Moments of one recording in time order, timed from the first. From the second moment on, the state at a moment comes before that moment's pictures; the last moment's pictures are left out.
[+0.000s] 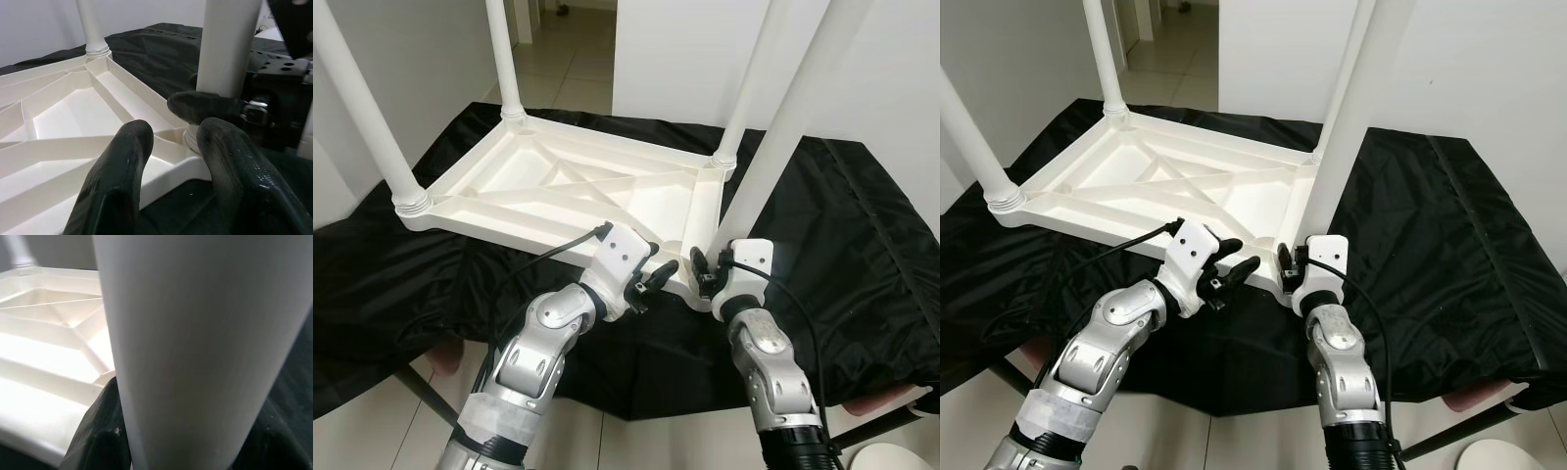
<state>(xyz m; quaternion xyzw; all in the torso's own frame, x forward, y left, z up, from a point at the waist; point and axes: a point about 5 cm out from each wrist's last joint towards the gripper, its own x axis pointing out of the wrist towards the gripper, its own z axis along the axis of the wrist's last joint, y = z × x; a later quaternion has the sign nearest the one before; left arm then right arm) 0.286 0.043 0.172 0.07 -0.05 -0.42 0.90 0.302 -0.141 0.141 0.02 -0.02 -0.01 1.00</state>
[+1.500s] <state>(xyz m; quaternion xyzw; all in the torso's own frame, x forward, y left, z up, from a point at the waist) 0.289 0.040 0.167 0.09 -0.05 -0.42 0.90 0.300 -0.190 0.122 -0.05 -0.02 0.16 0.99</state>
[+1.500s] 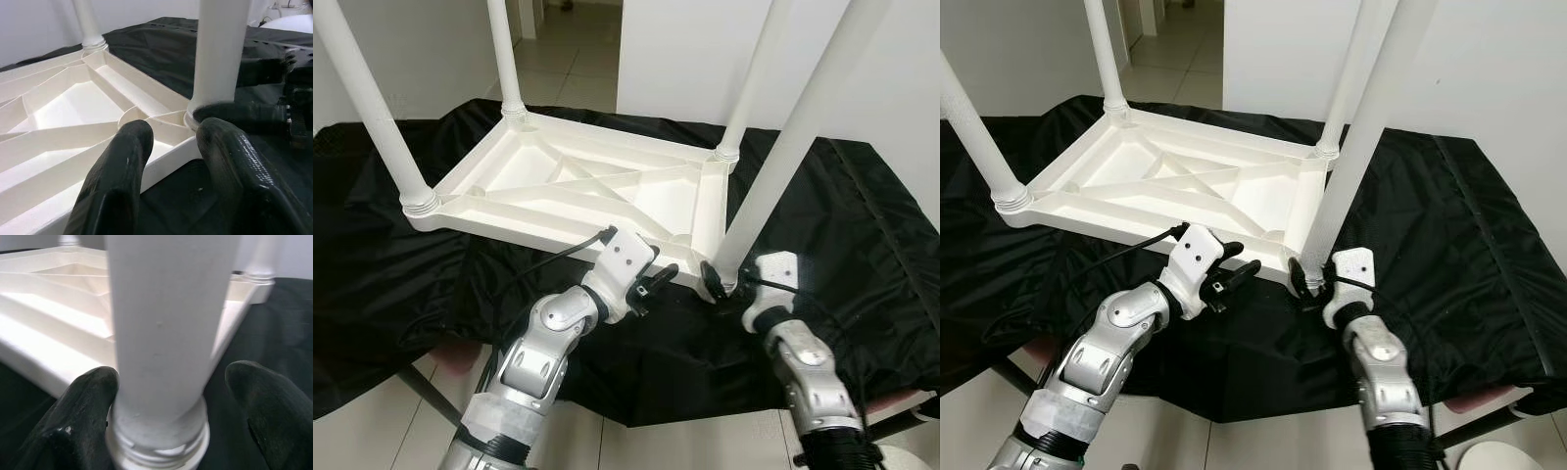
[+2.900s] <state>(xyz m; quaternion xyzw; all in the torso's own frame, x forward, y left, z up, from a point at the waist) 0.291 0.037 0.170 0.09 -0.06 -0.42 0.90 0.320 -0.175 0.123 -0.03 -0.01 0.20 0.98</state>
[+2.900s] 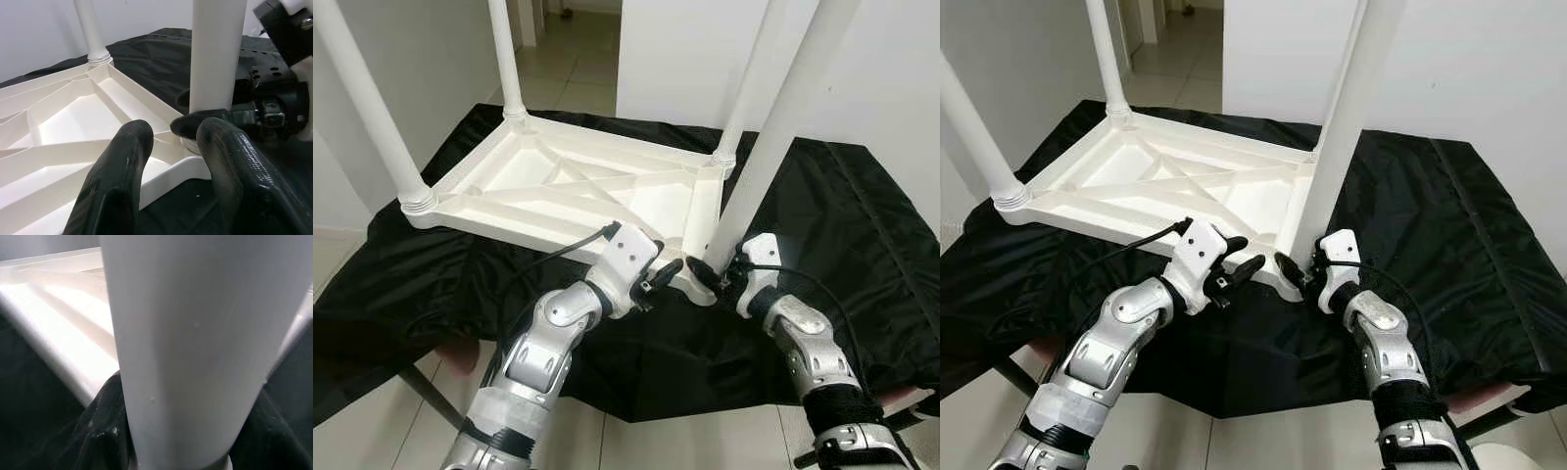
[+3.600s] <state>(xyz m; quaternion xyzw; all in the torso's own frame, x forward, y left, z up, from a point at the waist) 0.289 0.038 0.171 0.09 -0.06 -0.42 0.90 0.307 -0.137 0.128 0.04 0.00 -0.08 1.00</state>
